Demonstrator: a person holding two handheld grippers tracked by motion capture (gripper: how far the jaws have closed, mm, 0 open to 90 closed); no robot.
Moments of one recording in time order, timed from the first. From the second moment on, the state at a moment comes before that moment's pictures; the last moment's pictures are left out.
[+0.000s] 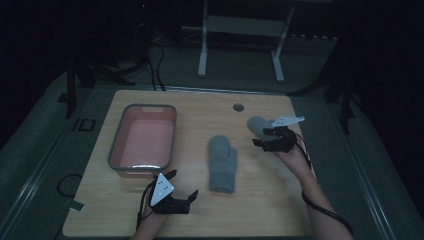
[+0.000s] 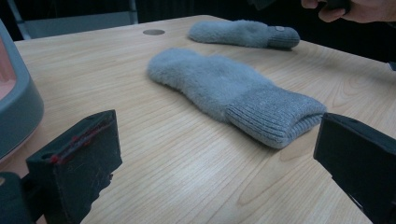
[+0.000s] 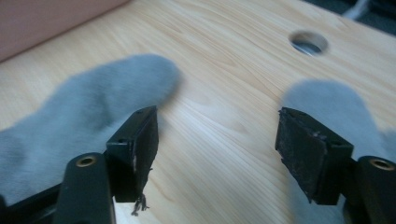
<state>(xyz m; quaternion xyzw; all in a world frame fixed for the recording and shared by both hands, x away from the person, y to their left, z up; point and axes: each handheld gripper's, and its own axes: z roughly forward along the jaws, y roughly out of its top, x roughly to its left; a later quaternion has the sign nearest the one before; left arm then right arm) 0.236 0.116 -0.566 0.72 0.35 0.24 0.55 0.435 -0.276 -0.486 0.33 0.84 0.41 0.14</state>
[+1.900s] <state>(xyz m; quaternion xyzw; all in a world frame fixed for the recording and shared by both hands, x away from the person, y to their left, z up) 0.236 0.116 -0.566 0.72 0.35 0.24 0.55 0.415 -0.308 -0.483 0.49 0.76 0.33 0.27</state>
